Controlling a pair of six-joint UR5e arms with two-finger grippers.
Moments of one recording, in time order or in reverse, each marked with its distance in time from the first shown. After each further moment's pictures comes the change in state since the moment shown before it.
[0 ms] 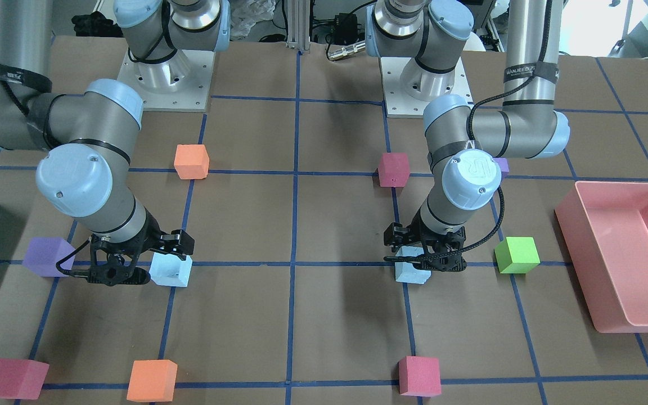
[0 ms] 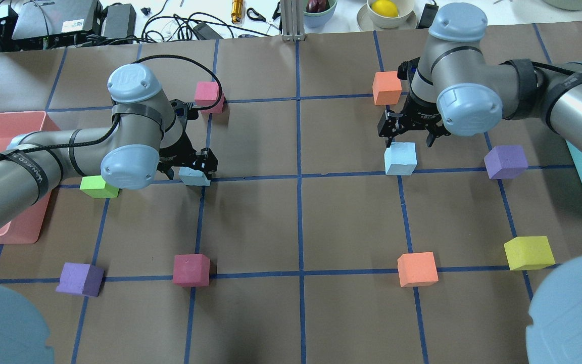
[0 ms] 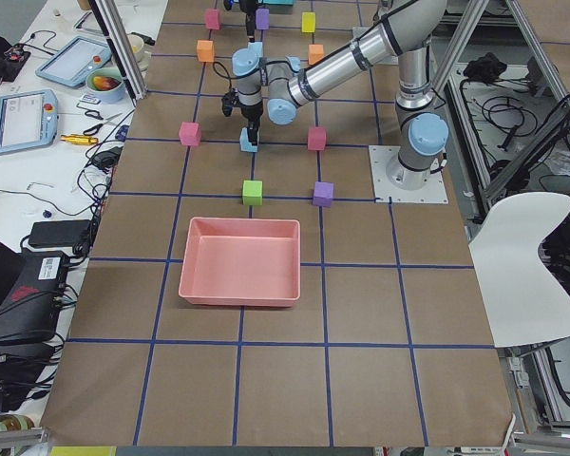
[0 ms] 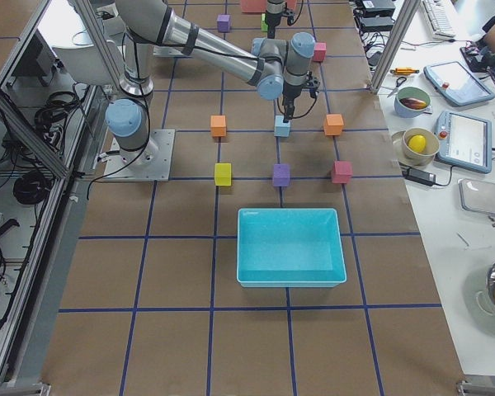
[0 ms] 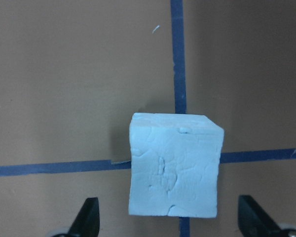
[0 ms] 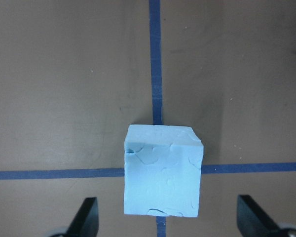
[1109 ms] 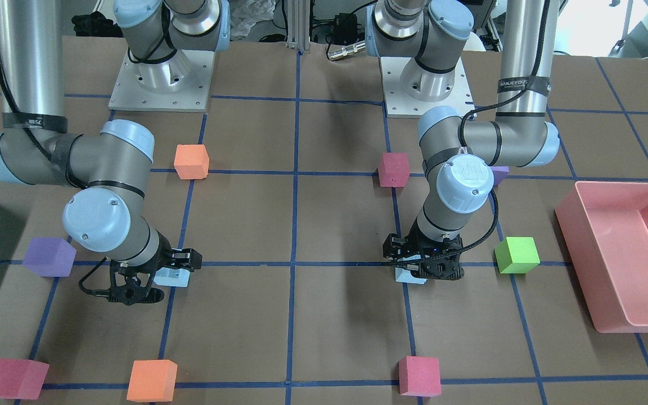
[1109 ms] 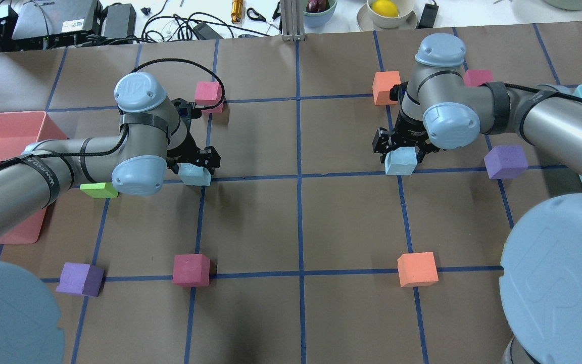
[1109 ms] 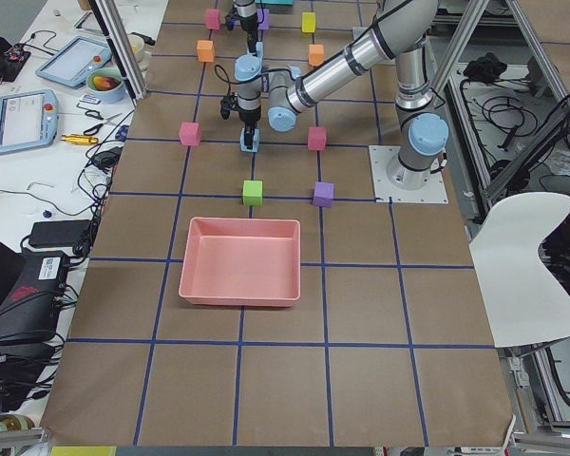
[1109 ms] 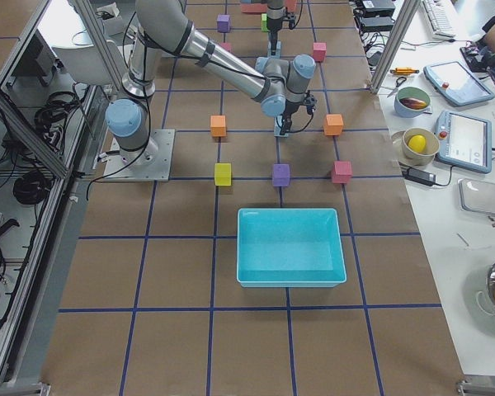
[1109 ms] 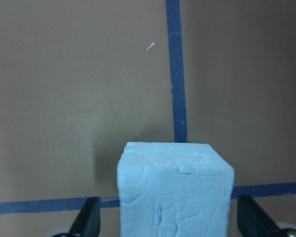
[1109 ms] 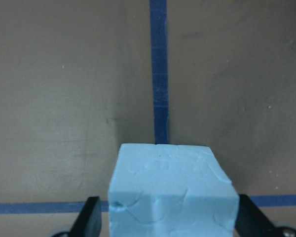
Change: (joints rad) left arm -0.003 -0.036 -0.015 0.146 -0.001 0.003; right arm -0.001 0.105 0.012 -0.064 0.001 0.006
